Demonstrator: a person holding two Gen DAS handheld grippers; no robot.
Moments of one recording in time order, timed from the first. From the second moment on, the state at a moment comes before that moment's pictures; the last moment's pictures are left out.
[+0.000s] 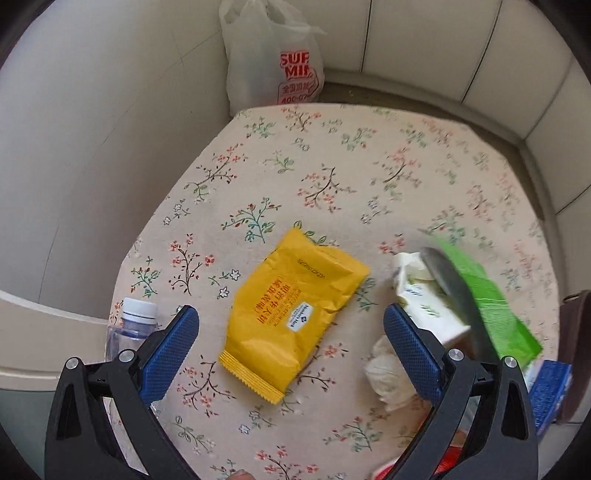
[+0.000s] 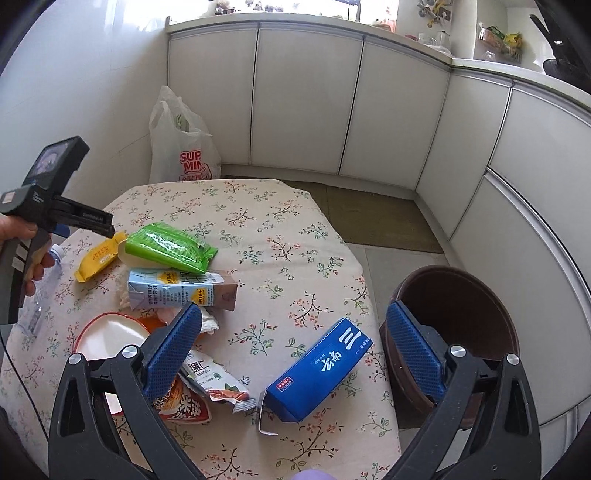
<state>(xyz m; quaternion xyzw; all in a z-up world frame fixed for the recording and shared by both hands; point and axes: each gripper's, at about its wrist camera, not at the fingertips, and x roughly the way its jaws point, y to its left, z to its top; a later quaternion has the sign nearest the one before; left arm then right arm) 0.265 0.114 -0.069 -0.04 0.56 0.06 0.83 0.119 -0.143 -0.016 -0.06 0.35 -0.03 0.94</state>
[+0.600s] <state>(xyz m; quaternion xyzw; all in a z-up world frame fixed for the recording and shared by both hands) 0.272 0.142 -0.146 -0.05 0.59 0.04 0.80 0.135 -0.154 -0.025 -0.02 0.36 -0.03 0.93</state>
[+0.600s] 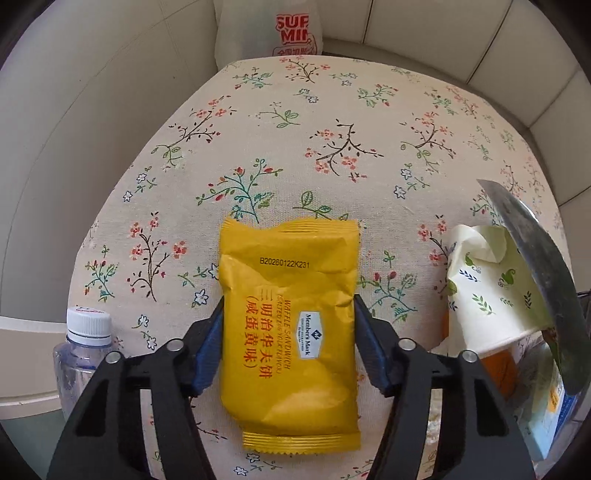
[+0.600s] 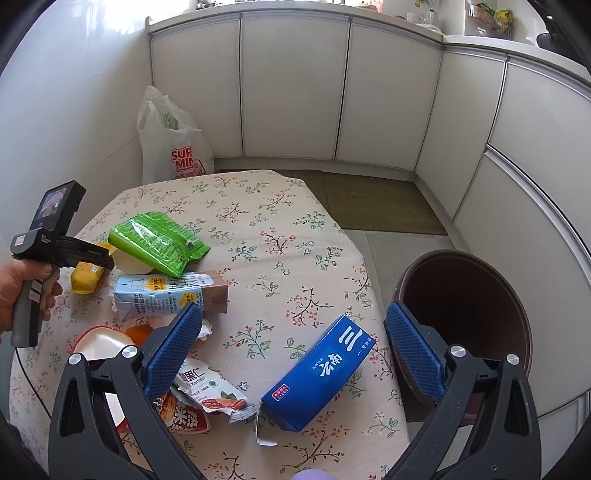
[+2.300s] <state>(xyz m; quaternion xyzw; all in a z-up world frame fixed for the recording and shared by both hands) 0.111 0.191 0.004 -0.31 0.41 -0.07 0.86 0.274 0.026 -0.064 -0.28 0.49 0.11 0.82</state>
